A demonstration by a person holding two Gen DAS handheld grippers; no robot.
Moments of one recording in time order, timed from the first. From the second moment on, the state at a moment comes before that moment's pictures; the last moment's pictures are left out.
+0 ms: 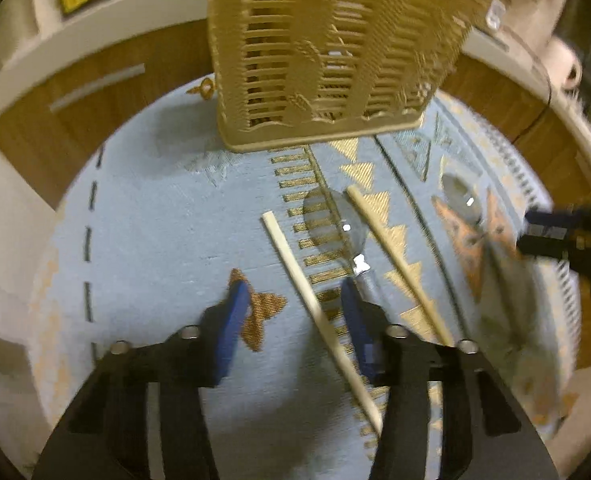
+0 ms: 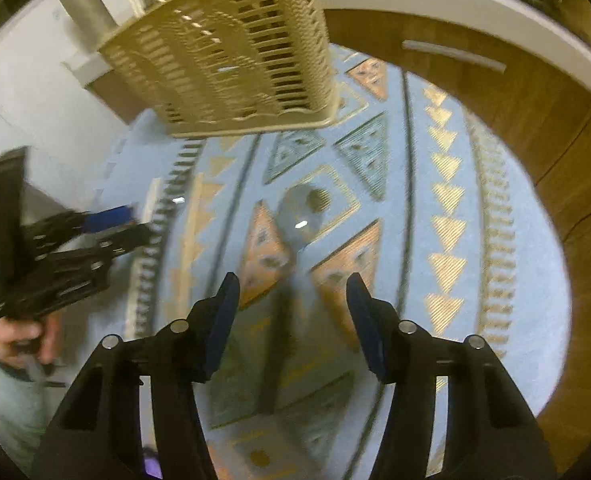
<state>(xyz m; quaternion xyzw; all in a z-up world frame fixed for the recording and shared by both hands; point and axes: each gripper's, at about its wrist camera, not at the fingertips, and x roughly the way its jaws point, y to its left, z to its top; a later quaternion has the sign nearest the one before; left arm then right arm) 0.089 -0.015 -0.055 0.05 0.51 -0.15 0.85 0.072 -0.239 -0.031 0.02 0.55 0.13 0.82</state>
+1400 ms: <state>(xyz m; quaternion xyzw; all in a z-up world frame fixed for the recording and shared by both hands) 0.053 -0.011 -0.021 0.10 0.46 -0.19 0.86 0.045 -0.171 -0.020 -0.07 0.54 0.16 0.82</state>
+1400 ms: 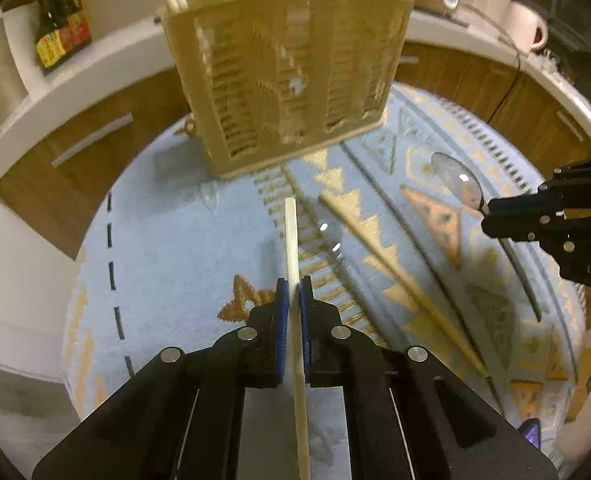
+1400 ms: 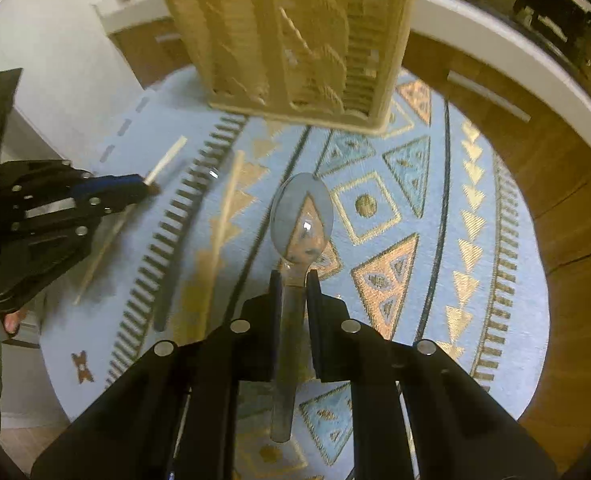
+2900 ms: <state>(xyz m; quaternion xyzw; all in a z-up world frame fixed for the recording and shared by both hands) 0.114 -0.030 0.170 -0.09 0.04 -0.19 0.98 0.103 -0.211 0.171 0.01 0.16 0.12 0.98</state>
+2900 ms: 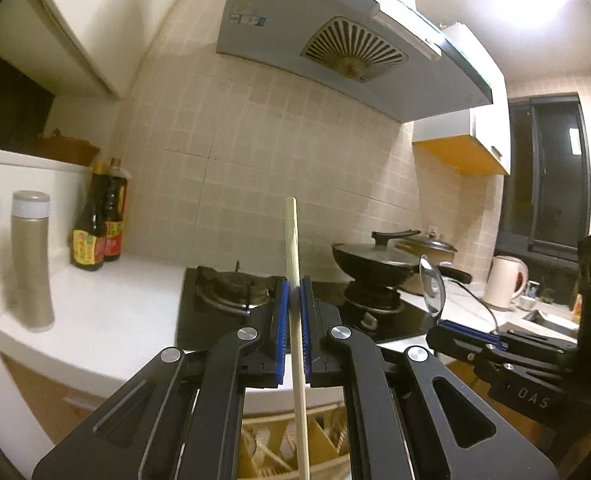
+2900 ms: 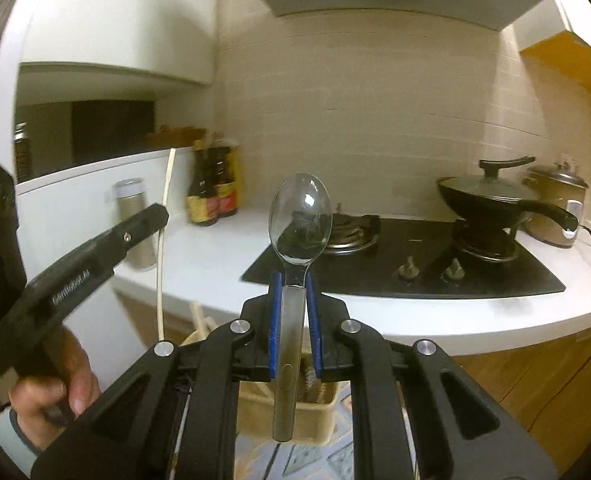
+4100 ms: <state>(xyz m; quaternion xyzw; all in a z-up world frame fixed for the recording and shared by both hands) 0.130 -0.020 0.101 -0.09 0.08 -0.22 0.97 0.117 -0.239 0.079 0.02 0.18 0.13 0.98</state>
